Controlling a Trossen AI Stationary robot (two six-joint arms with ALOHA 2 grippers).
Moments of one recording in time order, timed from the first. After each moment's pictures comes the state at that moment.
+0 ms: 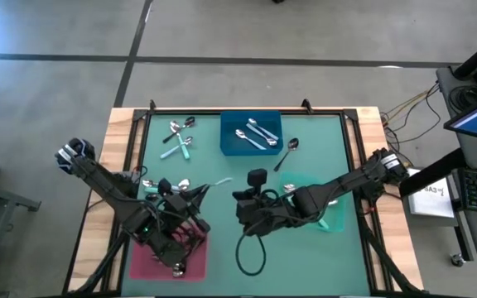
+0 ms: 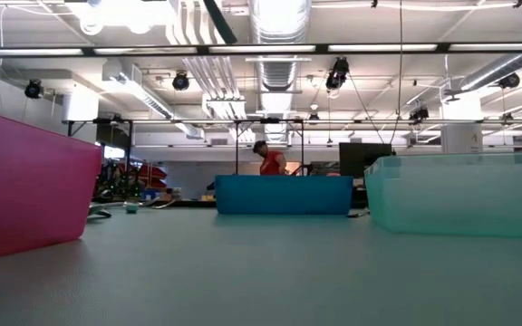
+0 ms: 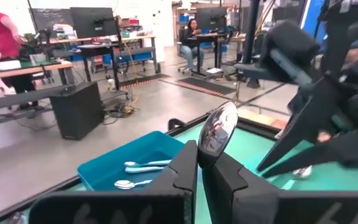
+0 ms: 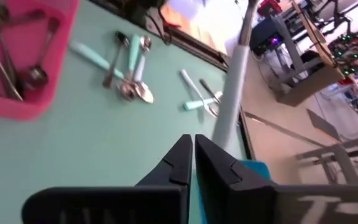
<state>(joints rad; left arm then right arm) -0.70 1.50 1.21 -0.58 -1.49 -0.87 0.39 1.82 1.68 -0.57 0.75 -0.17</state>
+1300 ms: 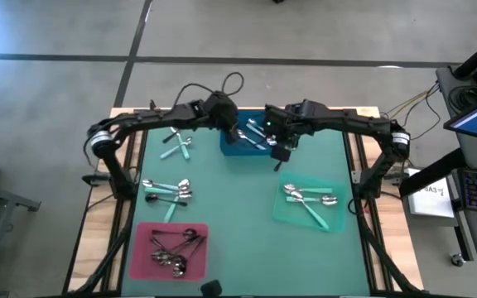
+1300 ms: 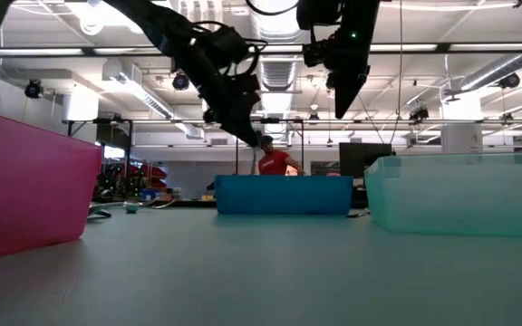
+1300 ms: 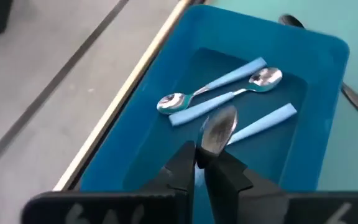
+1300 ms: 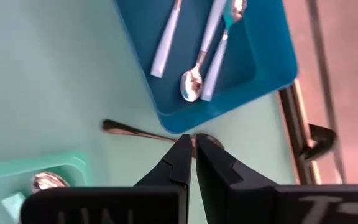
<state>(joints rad) 0.49 1.75 1.30 -0.31 -0.08 0.10 -0.31 1.69 1.59 -1.18 0.22 -0.04</state>
